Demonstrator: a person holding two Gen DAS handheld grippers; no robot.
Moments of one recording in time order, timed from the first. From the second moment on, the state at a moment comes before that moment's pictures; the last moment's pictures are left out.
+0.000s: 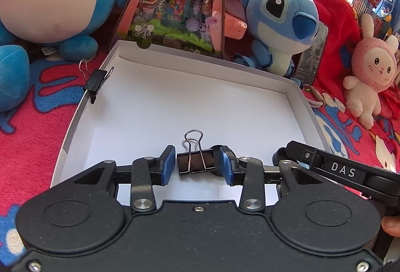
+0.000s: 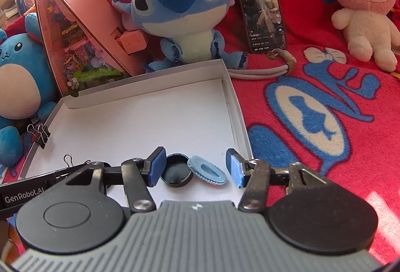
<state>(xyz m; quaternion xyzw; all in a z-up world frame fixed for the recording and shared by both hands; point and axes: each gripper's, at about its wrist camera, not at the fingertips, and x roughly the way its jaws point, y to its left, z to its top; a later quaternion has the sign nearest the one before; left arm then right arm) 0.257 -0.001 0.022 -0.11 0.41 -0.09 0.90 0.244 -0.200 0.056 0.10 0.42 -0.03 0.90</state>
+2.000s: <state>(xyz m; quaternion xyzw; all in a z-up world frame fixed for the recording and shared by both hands) 0.065 -0.003 0.061 -0.03 0.28 -0.15 0.95 0.073 -0.189 0.094 -0.04 0.30 0.08 0.95</state>
